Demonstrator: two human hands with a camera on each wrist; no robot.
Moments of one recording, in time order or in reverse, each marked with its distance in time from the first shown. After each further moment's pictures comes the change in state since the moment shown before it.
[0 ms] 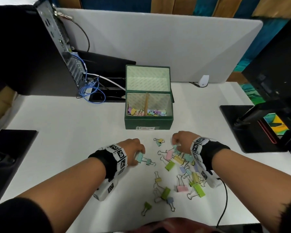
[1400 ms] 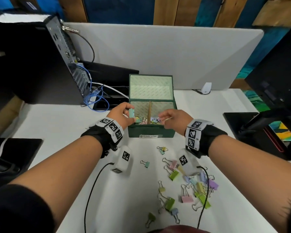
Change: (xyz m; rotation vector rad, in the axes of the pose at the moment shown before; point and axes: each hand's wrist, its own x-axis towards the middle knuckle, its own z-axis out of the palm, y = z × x) left_hand 0.011 -0.036 -0.089 -0.671 0.742 -0.222; right_hand 0.007 -0.049 -0.074 0.784 0.301 -0.058
